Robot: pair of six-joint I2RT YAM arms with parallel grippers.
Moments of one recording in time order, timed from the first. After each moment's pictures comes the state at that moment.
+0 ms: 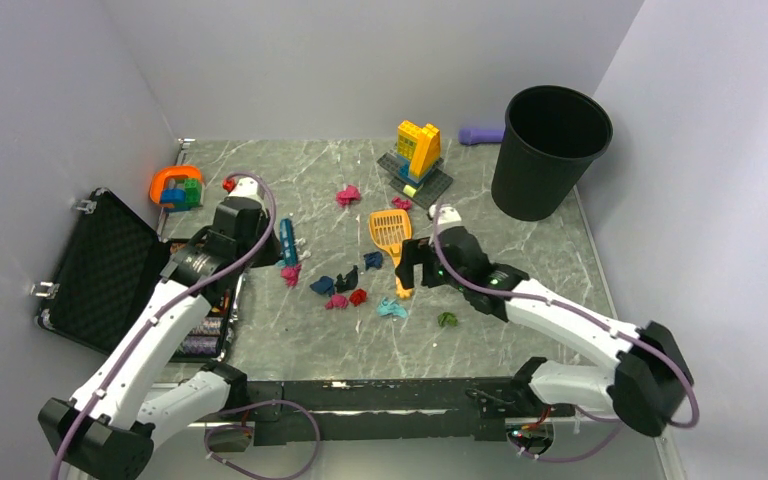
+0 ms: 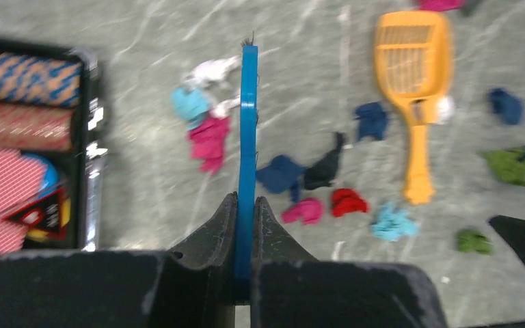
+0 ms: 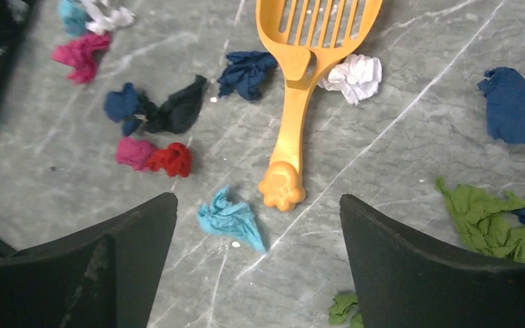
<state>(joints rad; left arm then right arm) -0.41 0.95 0.99 -0.67 -0.15 -0.49 0.72 1.11 0.70 -0.15 0.11 0.45</state>
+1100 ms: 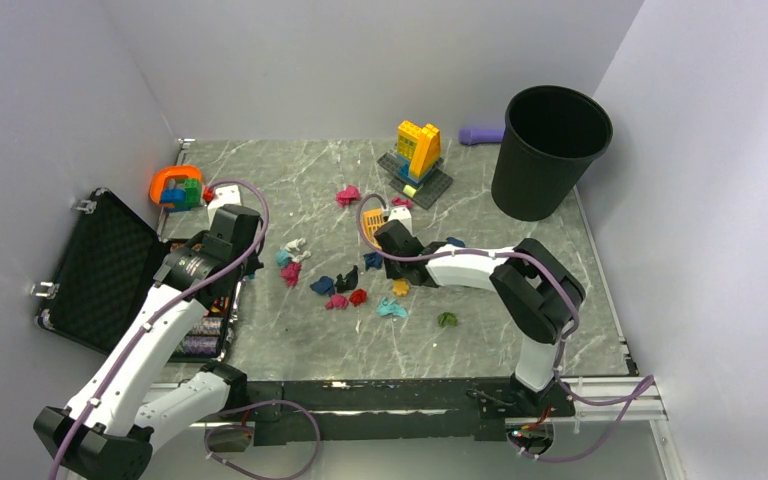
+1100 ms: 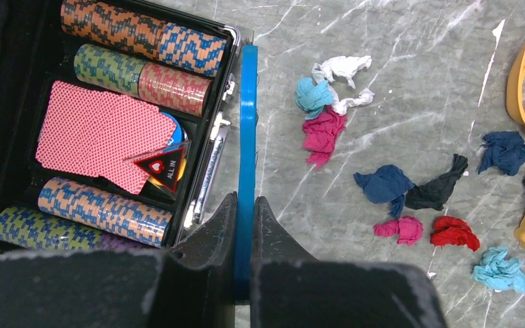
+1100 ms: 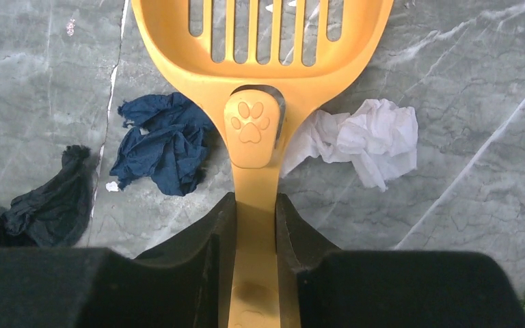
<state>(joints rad) -0.41 0.95 1.03 -0.93 -0.49 -0.51 0.80 1.81 1.00 -0.07 0.32 0.46</state>
